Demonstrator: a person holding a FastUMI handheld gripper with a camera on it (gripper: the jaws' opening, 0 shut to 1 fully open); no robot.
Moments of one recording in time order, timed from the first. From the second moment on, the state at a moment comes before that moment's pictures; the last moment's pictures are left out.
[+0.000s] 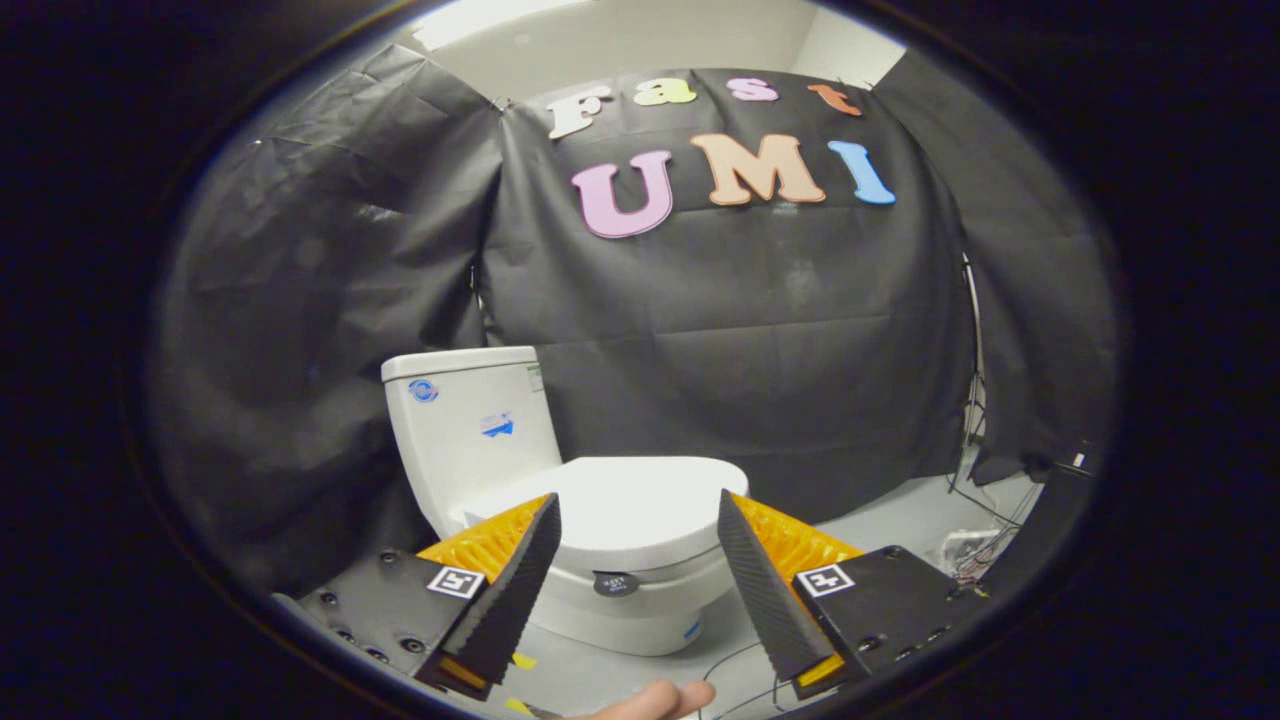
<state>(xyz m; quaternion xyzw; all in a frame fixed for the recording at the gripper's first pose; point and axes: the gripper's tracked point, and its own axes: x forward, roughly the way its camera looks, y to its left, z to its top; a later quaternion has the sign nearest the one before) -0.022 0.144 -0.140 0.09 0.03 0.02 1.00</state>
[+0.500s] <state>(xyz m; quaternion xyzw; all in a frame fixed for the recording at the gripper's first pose) -0.019 0.138 -0.127 0.07 0.02 0.01 1.00</state>
